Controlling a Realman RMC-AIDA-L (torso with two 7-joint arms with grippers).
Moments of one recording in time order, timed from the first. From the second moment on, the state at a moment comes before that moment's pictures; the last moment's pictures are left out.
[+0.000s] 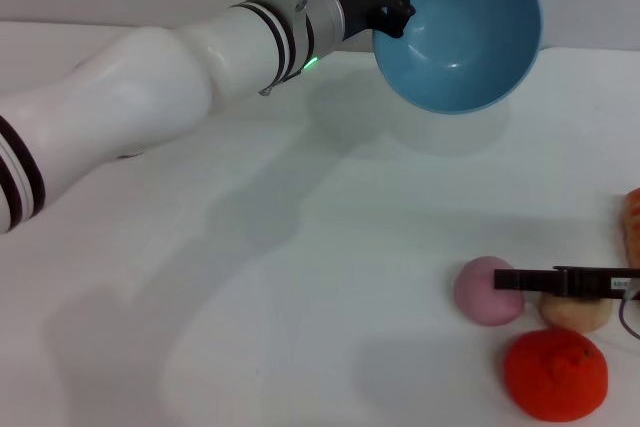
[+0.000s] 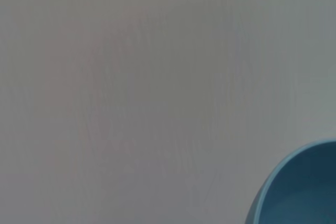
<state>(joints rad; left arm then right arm) -0.72 -2.07 1.98 0.84 1.80 0.03 -2.17 0.57 2.07 -0.48 -0.46 -2.45 -1.33 1.98</state>
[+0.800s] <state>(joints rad) -0.72 -2.07 1.99 0.84 1.80 0.04 -2.17 0.58 2.07 -0.49 -0.44 -2.39 -1.33 1.88</state>
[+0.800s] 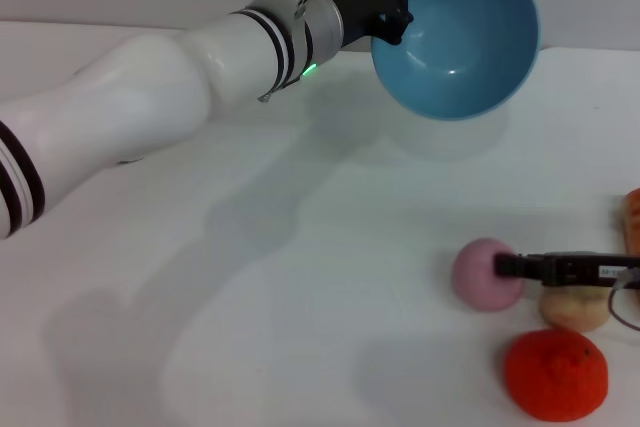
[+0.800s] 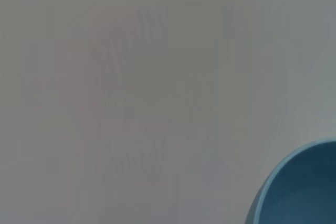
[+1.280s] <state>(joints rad) -0.79 -2.06 1.87 0.79 1.91 0.35 -2.22 0.44 2.07 -0.43 -0.89 -2.12 -1.71 1.93</state>
